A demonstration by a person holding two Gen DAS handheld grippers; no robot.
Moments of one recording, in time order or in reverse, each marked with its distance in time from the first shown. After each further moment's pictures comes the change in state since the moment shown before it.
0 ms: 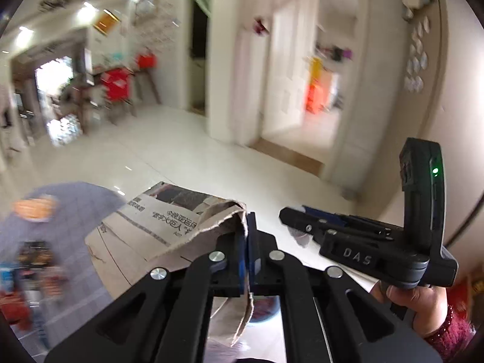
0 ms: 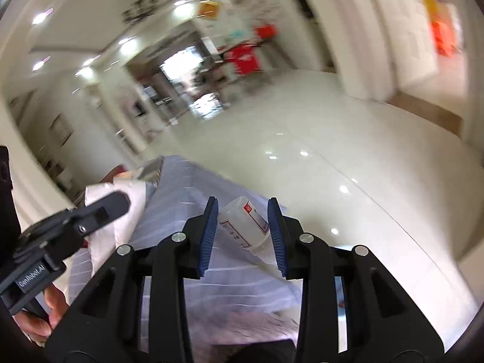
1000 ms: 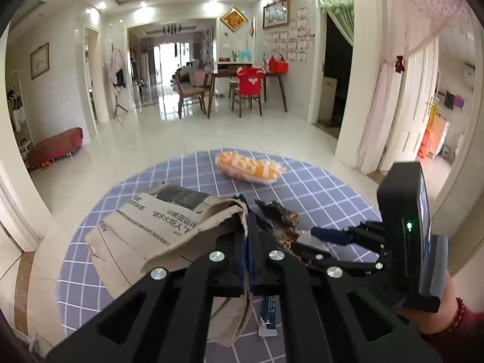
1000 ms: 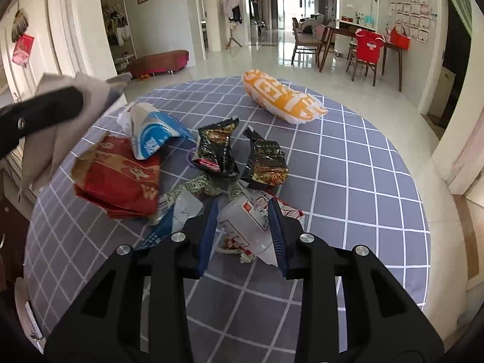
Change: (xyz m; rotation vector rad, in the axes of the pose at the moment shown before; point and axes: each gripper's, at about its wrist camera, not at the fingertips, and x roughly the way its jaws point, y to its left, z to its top) left arm -0.173 0.254 -0.083 -0.318 -0.105 0.531; right arm 0.189 0.303 -0.078 -0.693 0.287 0.199
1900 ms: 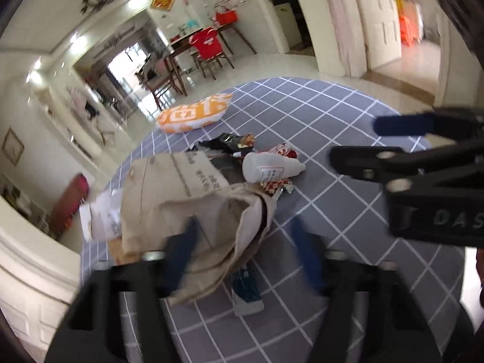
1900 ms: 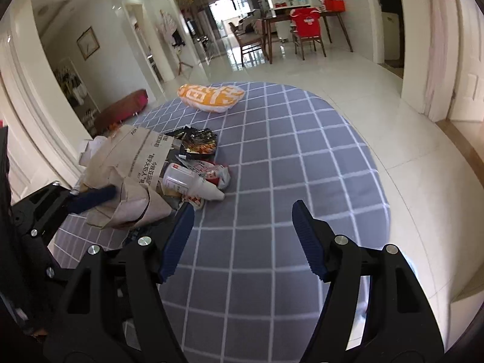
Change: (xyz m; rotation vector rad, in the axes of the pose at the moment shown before) left arm 0.066 -0.085 -0.056 0.475 0.231 0.086; right arm -0.062 -0.041 -0.047 0.338 -0.055 -0.081
